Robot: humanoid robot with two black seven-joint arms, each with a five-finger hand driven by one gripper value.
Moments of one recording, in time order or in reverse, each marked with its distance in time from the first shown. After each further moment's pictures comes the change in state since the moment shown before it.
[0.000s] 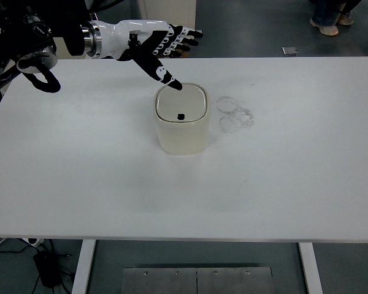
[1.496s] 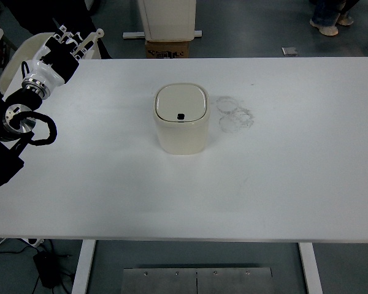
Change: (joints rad) left arm 0.587 -0.162 -0.718 0.466 -0.444 0.099 -0.140; right arm 0.000 0.000 -0.001 0.000 -0.002 -0.001 0.000
